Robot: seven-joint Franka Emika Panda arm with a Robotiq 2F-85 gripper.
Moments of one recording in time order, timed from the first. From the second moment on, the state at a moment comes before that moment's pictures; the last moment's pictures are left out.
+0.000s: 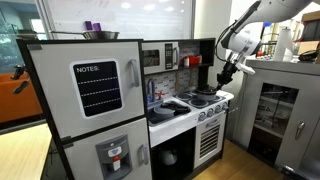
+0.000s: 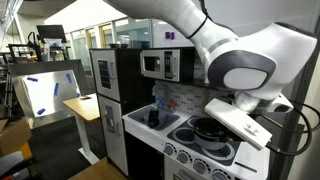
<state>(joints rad) -0.75 0.84 0.08 -1.37 0.40 2.18 -0.77</state>
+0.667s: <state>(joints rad) -0.75 0.80 0.10 -1.43 0.43 2.24 -0.78</state>
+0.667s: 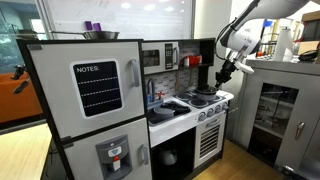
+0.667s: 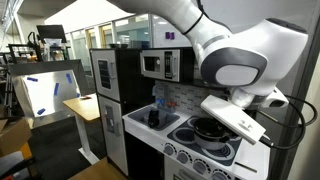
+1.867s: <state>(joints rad) -0.75 0.77 0.17 -1.53 0.48 2.48 -0.82</state>
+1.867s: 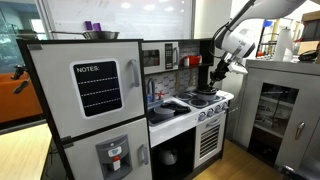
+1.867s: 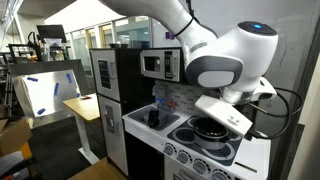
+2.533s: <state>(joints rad) -0.75 0.77 0.18 -1.57 0.48 2.50 -0.88</state>
